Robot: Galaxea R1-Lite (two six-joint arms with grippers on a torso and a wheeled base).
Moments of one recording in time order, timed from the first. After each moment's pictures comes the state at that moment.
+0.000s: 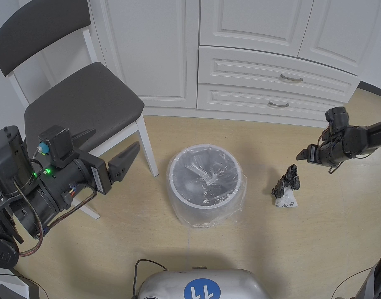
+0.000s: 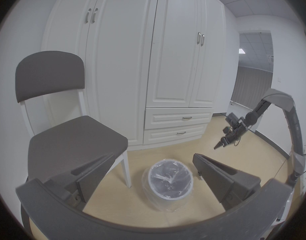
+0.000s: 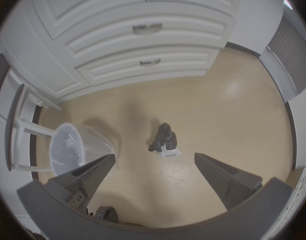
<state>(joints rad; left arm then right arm) -0.58 1.41 -0.50 -0.93 0.15 0.06 0.02 2.01 -1.31 0.03 -0.07 0.22</state>
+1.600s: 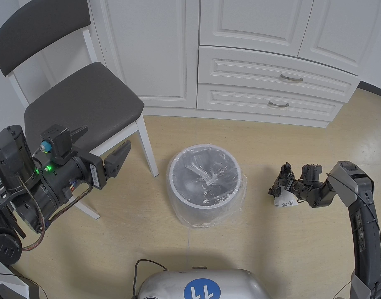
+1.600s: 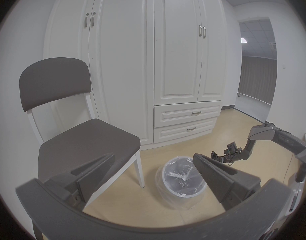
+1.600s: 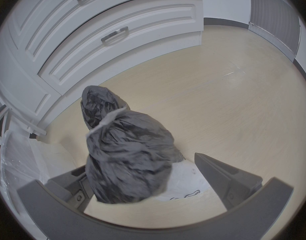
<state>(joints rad) -0.52 1.44 -0.50 -0.96 0.17 0.15 -0.08 2.81 -1.56 -0.73 0.05 0.40</state>
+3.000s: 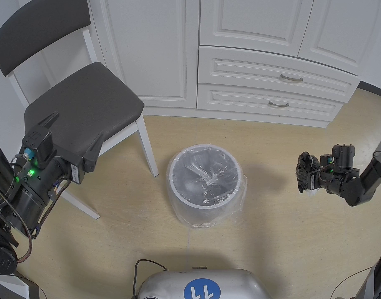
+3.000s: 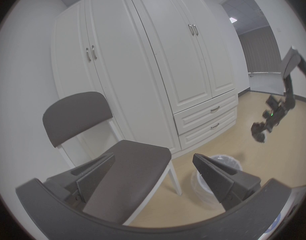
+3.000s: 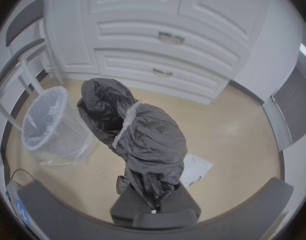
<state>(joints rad) -0.51 1.39 -0.39 -1.18 0.32 0.46 -0.01 2.08 -0.77 -0.85 -0.09 -0.19</state>
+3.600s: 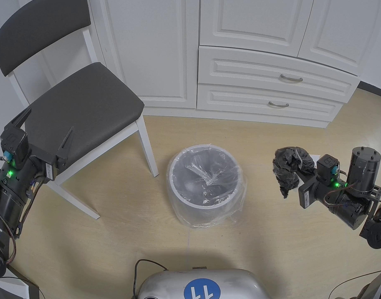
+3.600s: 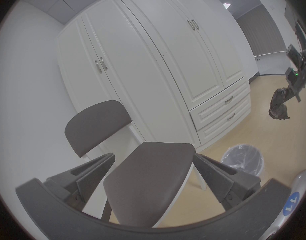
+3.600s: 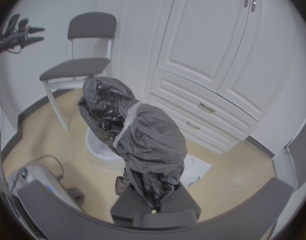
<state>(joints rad) -0.41 1.28 -0.34 -1.20 0.34 0.60 0.46 1.58 -0.42 -0.96 -0.26 -0.34</state>
